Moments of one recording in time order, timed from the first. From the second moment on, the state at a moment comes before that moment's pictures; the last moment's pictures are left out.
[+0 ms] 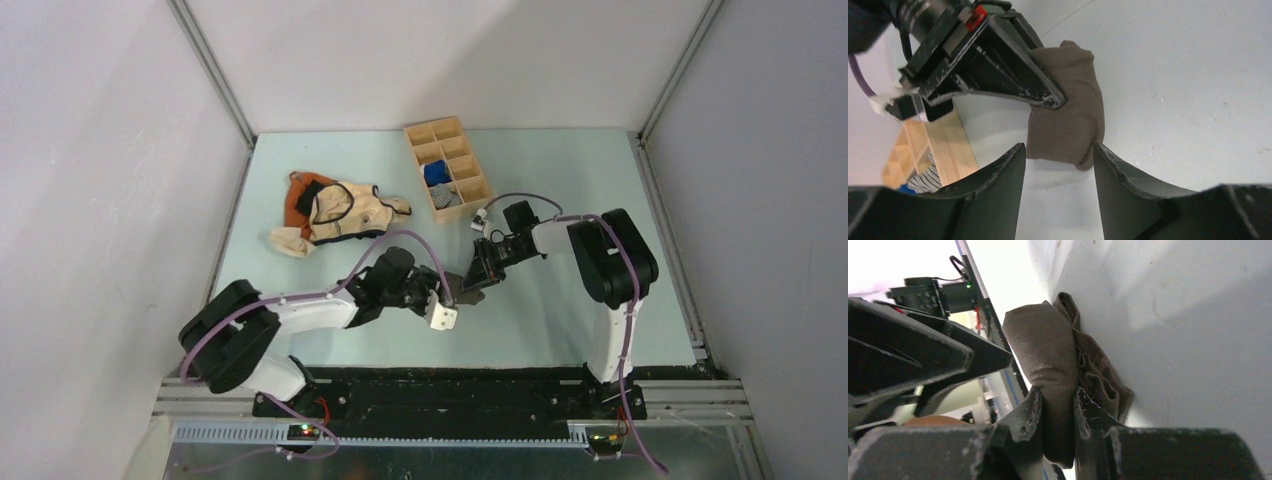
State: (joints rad) left arm -0.82 1.41 0.58 0.20 0.43 1.10; right arm 0.38 1.98 1.02 -0.23 -1.02 0.17
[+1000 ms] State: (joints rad) left arm -0.97 1.77 0.68 0.46 0.04 1.25; right arm 0.30 2.12 1.14 -0.39 -1.13 0.23
